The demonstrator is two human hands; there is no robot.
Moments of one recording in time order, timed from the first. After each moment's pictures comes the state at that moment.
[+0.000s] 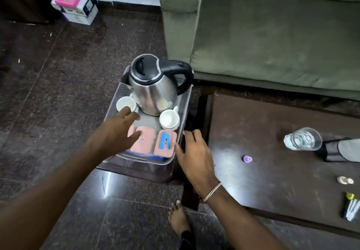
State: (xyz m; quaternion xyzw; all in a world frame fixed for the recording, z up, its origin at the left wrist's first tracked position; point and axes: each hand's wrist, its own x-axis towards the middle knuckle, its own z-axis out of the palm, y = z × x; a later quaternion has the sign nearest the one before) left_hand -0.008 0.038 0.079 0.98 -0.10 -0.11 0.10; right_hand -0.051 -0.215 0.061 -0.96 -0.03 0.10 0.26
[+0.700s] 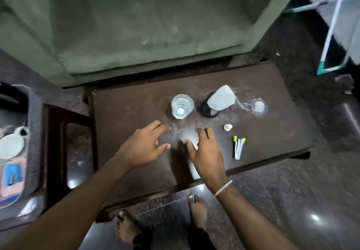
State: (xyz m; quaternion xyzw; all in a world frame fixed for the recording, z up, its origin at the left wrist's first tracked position) left_hand -0.022 -0.402 0.022 0.88 -0.36 -0.19 0.26; right_hand -0.131 -0.591 0.039 -0.94 0.22 0.02 0.26
